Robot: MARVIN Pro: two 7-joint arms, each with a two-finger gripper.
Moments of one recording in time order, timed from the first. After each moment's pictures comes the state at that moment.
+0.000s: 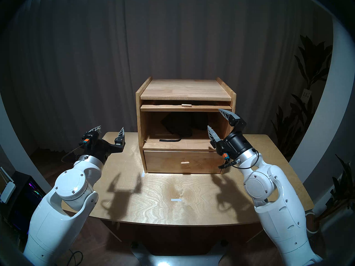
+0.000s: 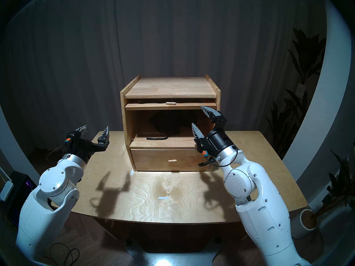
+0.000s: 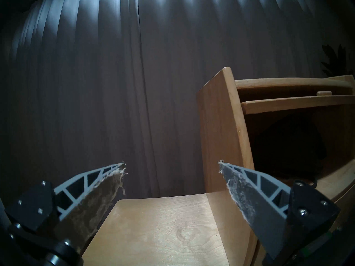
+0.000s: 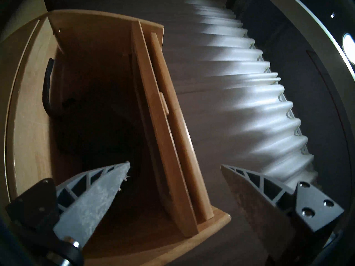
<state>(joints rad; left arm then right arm) 1.87 -0.91 -1.58 -2.13 -0.51 0.10 0.27 -1.62 -1.26 1.42 -1.94 -1.00 -0.15 0.04</state>
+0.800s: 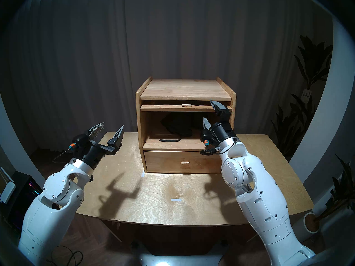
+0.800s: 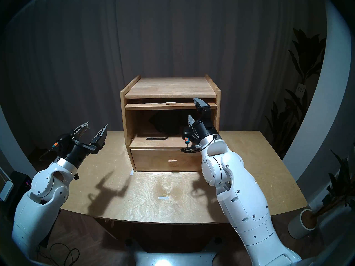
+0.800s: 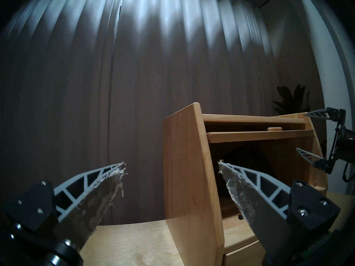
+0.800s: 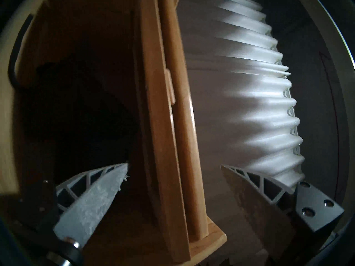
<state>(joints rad) 1.92 -0.86 -1.68 -1.98 -0.72 -0.22 -0.15 -1.50 -1.30 1.30 -1.94 -1.33 0.15 0.13</state>
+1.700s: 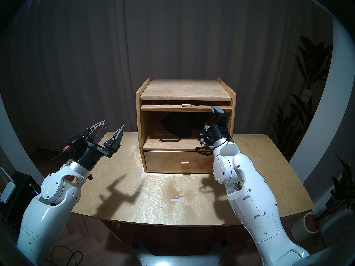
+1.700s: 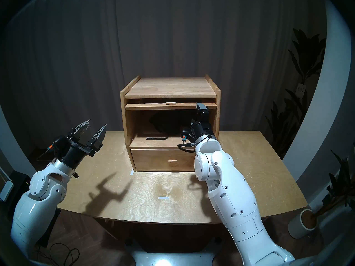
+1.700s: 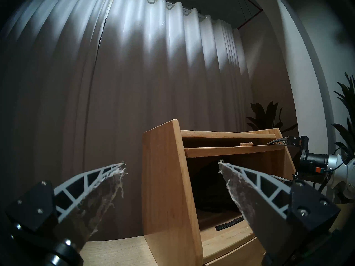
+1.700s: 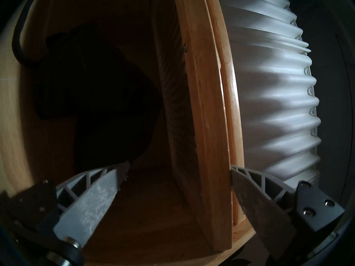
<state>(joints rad) 1.91 -0.85 -1.70 -1.94 -0.81 -0.31 -0.32 -1.42 -1.39 1.26 -1.80 -1.32 0.25 0.11</state>
